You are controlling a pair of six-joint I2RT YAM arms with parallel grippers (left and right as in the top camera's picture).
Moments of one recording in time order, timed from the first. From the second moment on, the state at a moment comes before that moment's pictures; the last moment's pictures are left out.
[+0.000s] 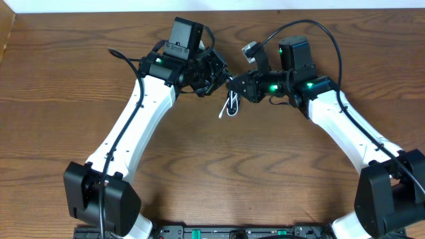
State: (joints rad) left arm -0.36 1.72 1.56 -0.78 0.47 -1.15; right arm 0.35 1.71 1.23 -0.23 -0.81 0.16
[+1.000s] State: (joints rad) left arm -0.36 1.73 1.56 -0.89 0.58 -0.30; right arm 0.21 1.71 1.23 -0.26 -0.90 0.28
